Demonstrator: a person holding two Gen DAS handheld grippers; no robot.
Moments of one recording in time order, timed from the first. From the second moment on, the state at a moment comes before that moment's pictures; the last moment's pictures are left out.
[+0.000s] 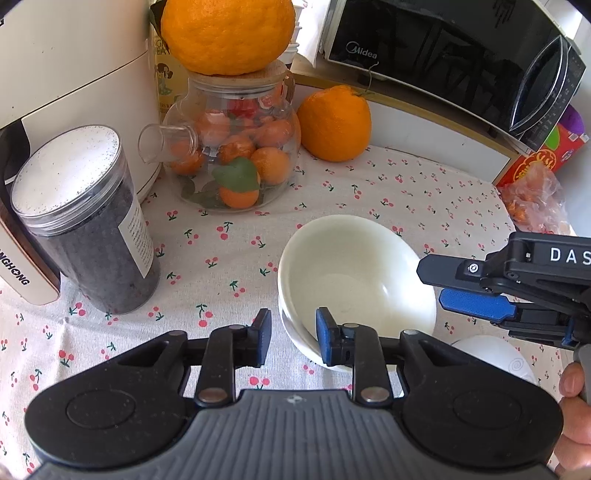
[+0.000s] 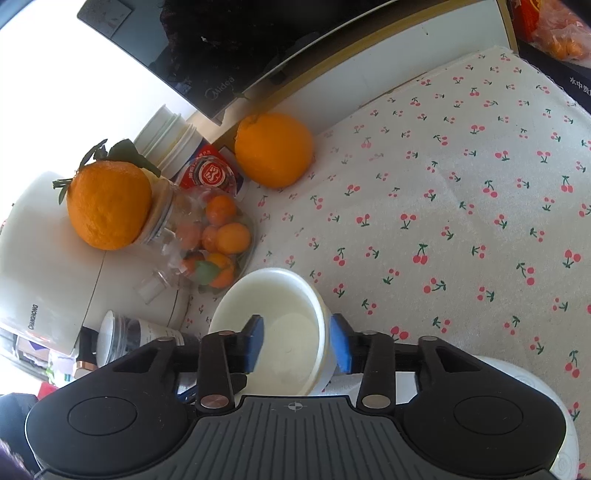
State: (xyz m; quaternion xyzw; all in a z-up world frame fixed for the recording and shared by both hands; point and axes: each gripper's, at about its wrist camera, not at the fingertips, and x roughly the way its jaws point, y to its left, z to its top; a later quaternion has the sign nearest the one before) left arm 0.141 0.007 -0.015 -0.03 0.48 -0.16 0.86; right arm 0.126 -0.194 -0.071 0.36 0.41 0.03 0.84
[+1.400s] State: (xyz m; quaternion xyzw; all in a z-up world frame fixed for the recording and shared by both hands) left arm 0.111 0.005 -0.037 0.19 0.38 -0.30 0.85; right arm 0.121 -0.177 -0.069 0.17 0.39 0.03 0.90
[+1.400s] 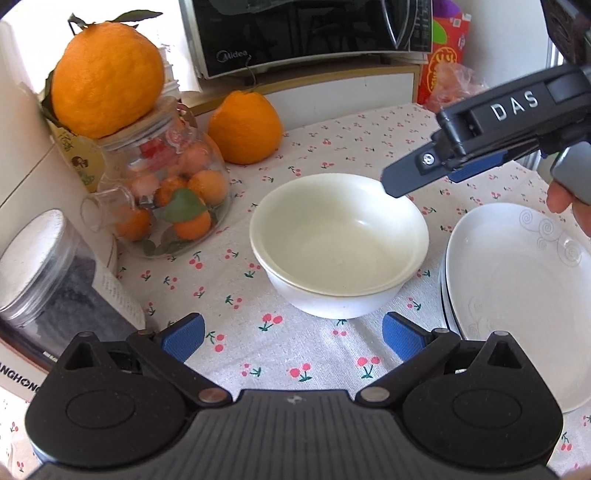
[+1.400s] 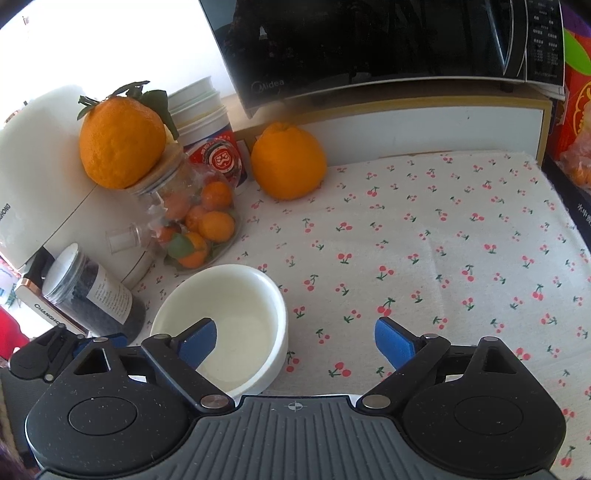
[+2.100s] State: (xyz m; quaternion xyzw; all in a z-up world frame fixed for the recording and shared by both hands) left arm 0.125 -0.008 -0.052 0.17 0.40 -0.31 0.84; right arm 0.144 -0.166 -0.087 0.22 0.40 0.06 0.89
